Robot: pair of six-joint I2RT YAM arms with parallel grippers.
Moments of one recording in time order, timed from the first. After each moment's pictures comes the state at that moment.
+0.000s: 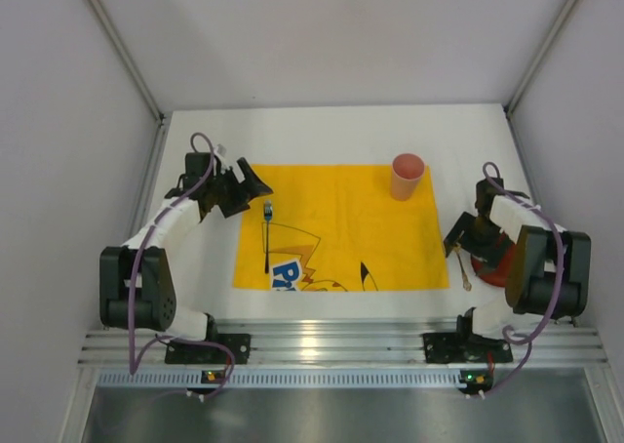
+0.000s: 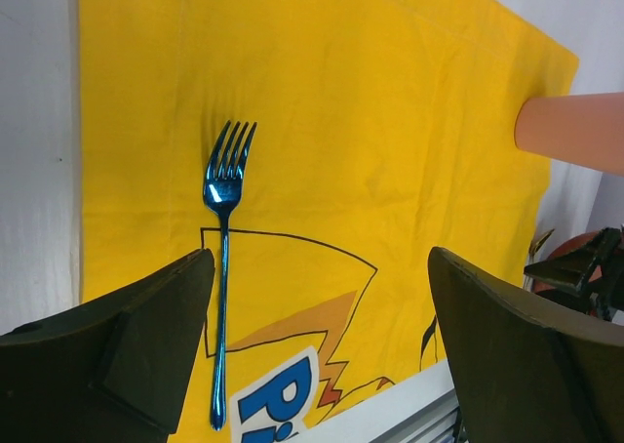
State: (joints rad) left arm -0.05 1.44 0.91 -0.24 0.44 -0.60; right arm -0.16 1.49 0.84 -0.85 0.07 0.52
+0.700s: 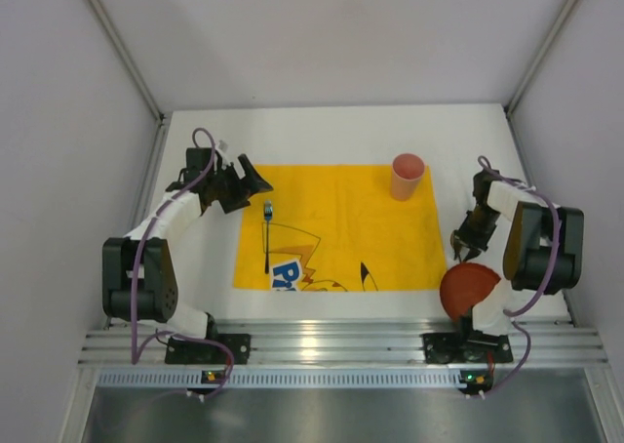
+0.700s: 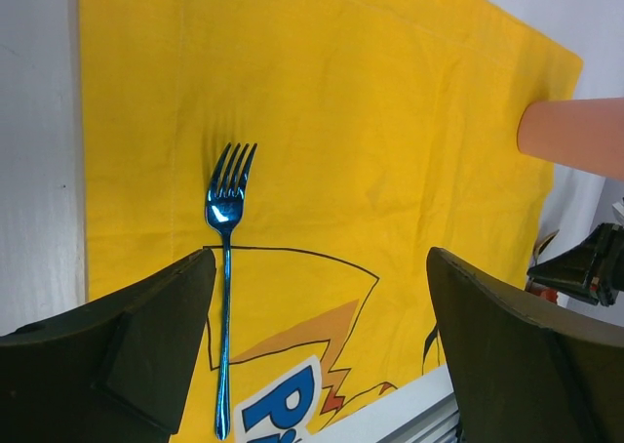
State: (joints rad) left arm -0.04 1.51 0.97 -0.26 0.45 -0.57; right arm -0.16 1.68 0.96 -0.88 0.04 0.46
